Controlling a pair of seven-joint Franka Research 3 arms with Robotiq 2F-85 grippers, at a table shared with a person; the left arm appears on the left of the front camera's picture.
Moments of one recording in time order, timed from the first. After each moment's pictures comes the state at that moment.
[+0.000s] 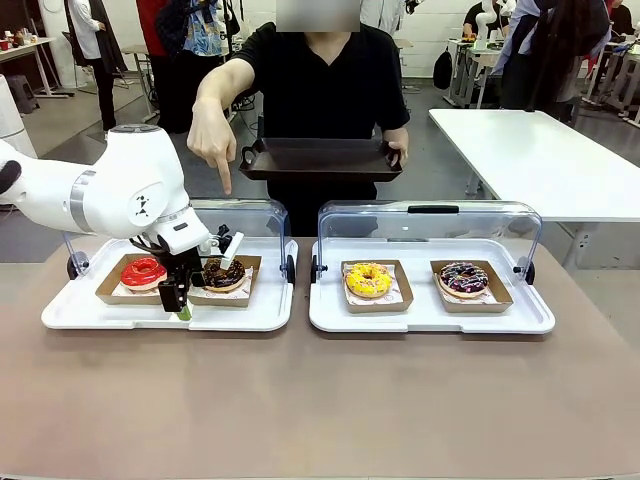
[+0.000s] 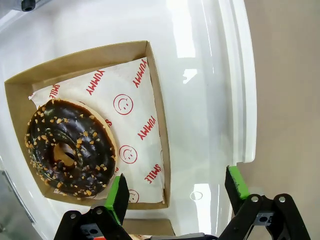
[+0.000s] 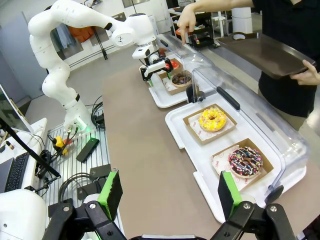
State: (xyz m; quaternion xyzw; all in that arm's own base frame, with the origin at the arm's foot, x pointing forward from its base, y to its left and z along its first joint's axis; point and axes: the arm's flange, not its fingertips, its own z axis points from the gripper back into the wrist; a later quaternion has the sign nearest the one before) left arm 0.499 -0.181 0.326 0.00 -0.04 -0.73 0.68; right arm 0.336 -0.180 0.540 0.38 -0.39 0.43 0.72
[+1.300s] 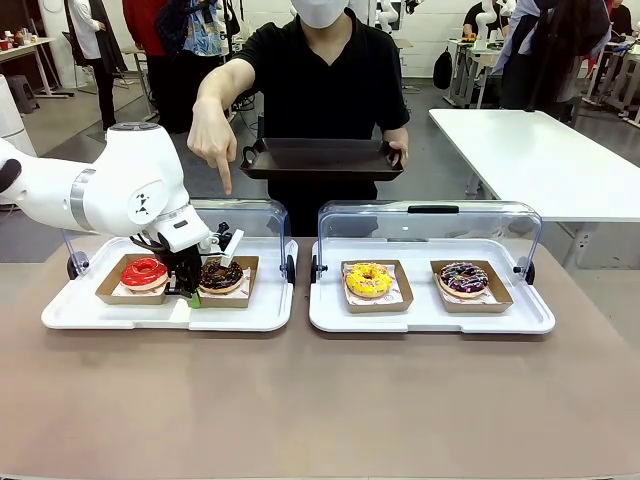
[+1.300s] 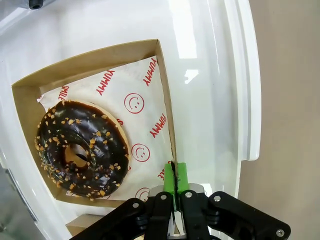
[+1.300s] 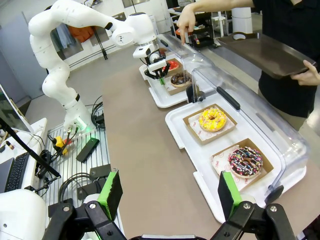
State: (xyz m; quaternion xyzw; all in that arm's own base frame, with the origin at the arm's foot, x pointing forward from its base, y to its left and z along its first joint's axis) left arm 0.502 -0.180 0.329 0.00 -0.04 -0.73 0.68; right arm 0.336 -0.180 0.540 0.38 -0.39 0.43 0.72
